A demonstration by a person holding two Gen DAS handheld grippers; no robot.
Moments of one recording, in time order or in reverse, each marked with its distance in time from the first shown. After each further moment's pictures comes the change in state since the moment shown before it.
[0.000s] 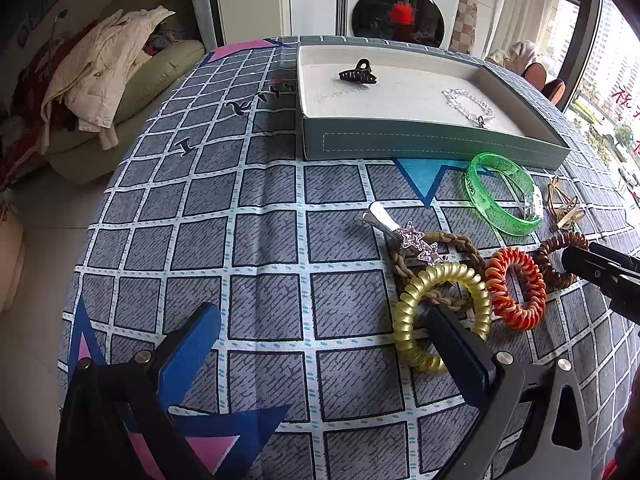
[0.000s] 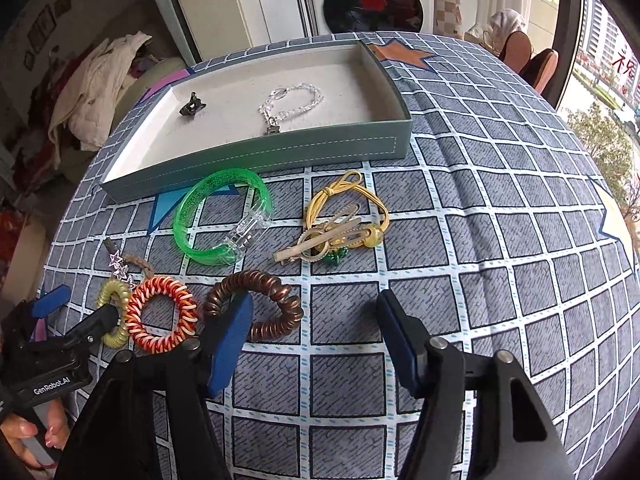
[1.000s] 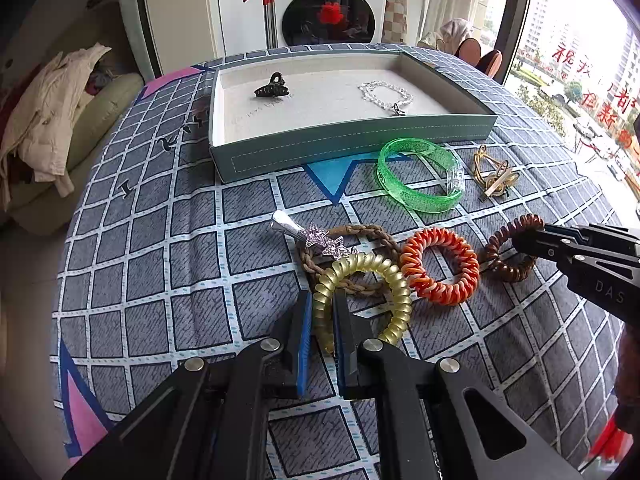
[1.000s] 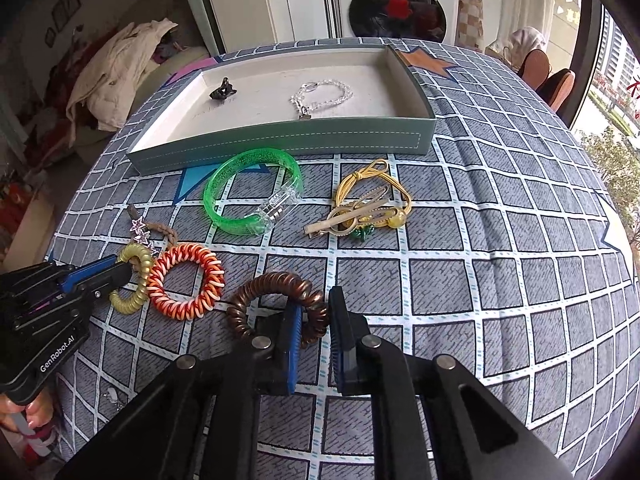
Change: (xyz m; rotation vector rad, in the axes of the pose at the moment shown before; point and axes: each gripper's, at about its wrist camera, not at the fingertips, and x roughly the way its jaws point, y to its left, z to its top) left arm -0.020 -0.028 -0.001 0.167 -0.014 -0.154; right arm -0.014 0.009 -0.018 -0.066 -0.011 0.032
